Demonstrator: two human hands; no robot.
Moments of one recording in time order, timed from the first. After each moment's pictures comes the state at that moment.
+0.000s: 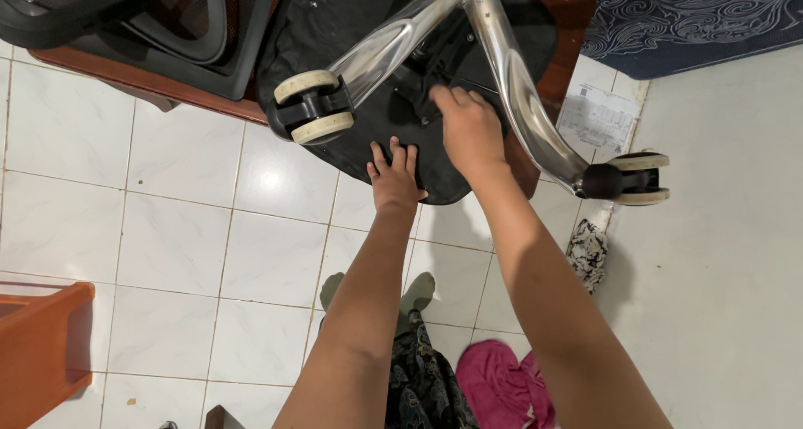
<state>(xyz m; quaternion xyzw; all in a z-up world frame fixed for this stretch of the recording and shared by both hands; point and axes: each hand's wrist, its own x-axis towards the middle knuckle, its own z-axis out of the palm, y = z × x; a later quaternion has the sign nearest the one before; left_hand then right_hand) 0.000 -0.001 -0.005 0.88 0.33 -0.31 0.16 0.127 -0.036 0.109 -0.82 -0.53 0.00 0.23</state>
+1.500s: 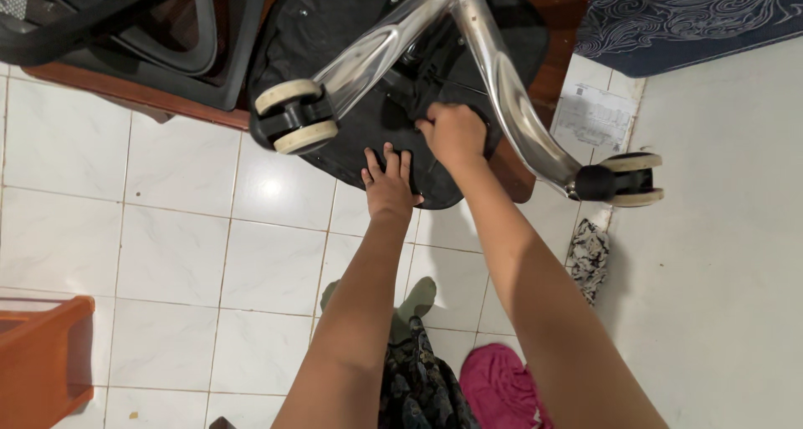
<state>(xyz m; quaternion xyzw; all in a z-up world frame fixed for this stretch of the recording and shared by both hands) -0.003 -0.001 -0.005 0.88 0.32 -0.31 0.15 0.141 -0.030 0.030 -0.88 -0.42 0.08 0.20</state>
